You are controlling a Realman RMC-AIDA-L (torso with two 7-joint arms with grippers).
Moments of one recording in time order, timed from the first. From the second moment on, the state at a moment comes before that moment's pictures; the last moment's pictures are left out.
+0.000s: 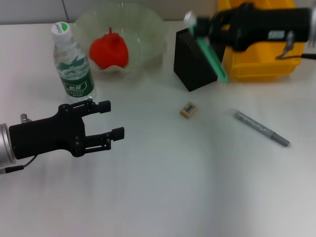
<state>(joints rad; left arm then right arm) -0.43 -2.01 0.76 0.46 1.82 1.64 -1.10 0.68 2.05 -0.80 -0.87 -1.87 -1.53 1.61</state>
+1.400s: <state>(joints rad) -0.41 -2.05 0.68 0.45 1.81 1.56 -1.10 0.74 2.09 -0.78 -0.15 -1.11 -1.29 0.61</state>
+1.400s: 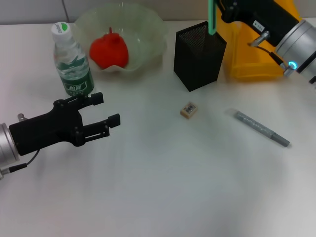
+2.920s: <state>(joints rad) -0.42 -2.05 0.68 0.44 1.78 1.56 -1.19 0.83 2.09 -0.75 -0.04 -1.09 -1.15 0.44</state>
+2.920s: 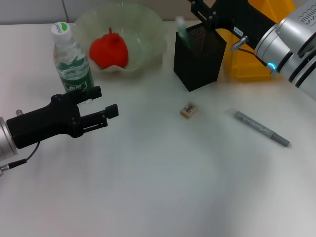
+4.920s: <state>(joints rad) -0.41 -2.04 0.71 0.45 1.79 1.64 -1.15 0.81 2.07 -0.98 -0.96 -2.49 -1.58 2.11</state>
